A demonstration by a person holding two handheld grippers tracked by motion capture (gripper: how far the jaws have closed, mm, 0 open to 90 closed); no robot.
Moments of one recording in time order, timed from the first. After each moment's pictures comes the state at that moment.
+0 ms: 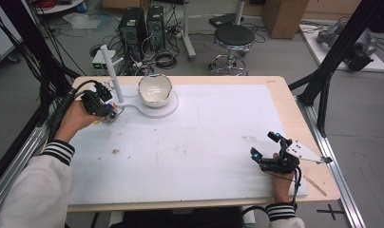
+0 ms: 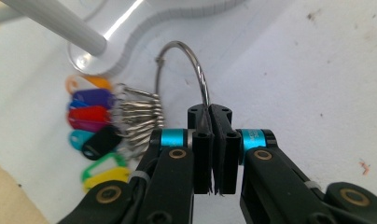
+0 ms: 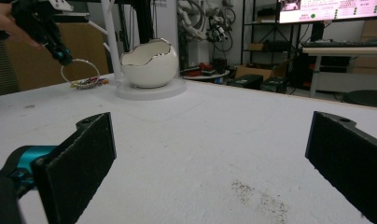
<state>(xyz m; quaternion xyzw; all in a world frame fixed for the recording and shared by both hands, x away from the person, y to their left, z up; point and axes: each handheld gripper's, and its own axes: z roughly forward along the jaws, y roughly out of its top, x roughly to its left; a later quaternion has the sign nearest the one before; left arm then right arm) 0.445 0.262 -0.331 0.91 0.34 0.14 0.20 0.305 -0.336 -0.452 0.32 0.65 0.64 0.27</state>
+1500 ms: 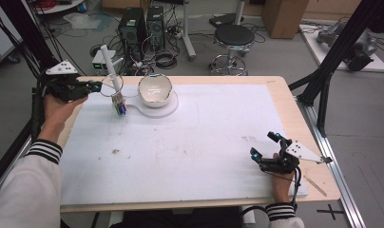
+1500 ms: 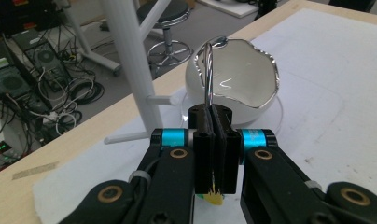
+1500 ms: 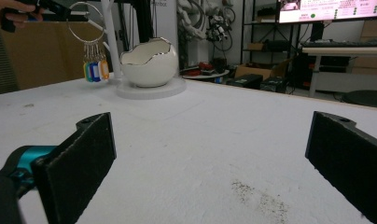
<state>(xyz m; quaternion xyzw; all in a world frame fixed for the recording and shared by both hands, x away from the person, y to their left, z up) 0.438 0.328 -0.302 0.78 0.35 0.25 0.47 0.305 -0.335 -0.452 0.32 0.65 0.63 0.27</state>
